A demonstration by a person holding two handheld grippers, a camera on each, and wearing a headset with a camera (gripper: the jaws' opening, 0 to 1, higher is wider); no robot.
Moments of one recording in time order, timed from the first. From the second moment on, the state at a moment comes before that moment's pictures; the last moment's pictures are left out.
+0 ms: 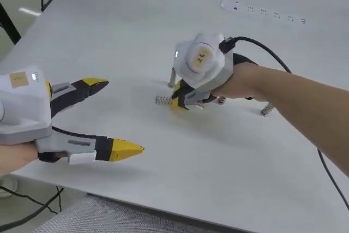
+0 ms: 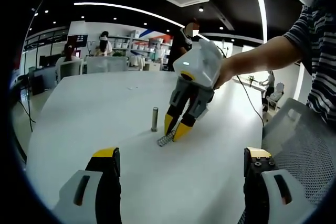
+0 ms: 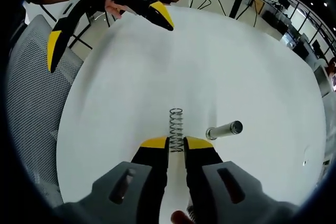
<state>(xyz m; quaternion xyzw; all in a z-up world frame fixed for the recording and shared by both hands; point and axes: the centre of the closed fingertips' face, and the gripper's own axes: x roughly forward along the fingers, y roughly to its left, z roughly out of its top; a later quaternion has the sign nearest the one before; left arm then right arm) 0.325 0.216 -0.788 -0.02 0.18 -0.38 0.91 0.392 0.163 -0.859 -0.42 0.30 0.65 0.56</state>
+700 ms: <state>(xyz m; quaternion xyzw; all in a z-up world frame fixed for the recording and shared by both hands) 0.330 0.193 -0.781 -0.01 0.18 -0.41 0.89 0.385 0.135 -0.840 -0.40 0.28 0.64 0.59</state>
